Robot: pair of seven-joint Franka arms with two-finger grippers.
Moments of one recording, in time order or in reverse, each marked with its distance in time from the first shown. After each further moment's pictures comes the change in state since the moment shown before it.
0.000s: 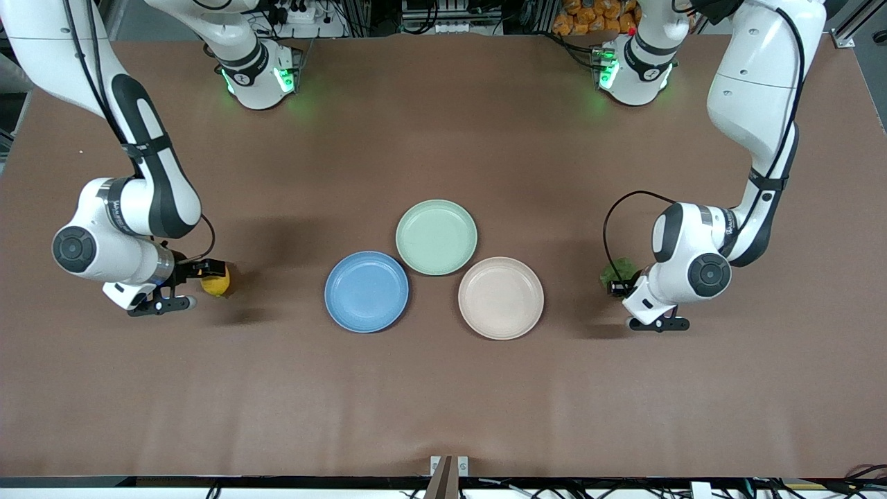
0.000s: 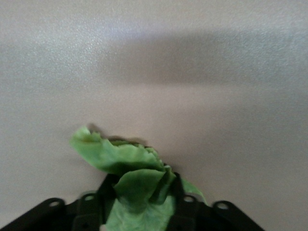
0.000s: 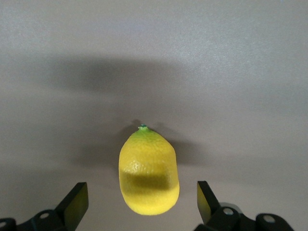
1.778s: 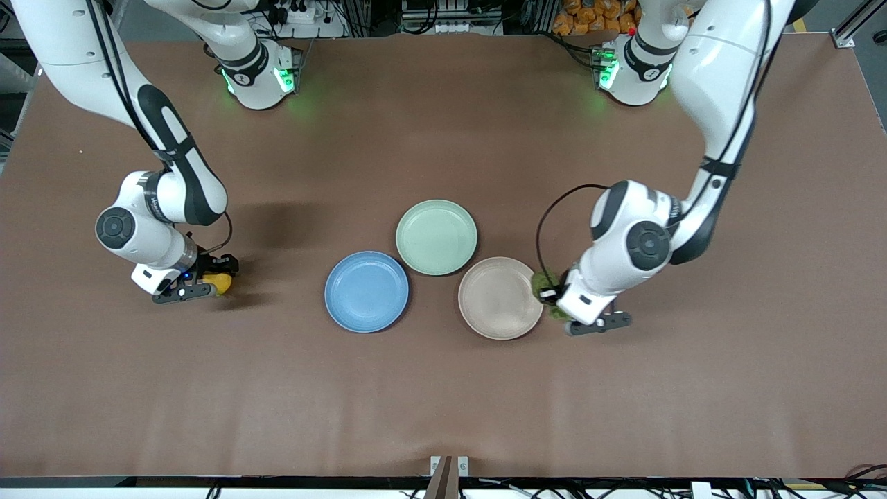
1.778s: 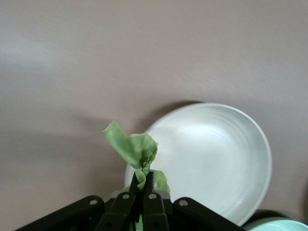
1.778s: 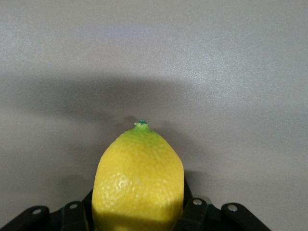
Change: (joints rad) left arm -0.117 0.002 -0.180 0.173 -0.068 0.057 -0.390; right arm 0.002 0.022 -0.003 -0.183 -0.001 0.301 -0.037
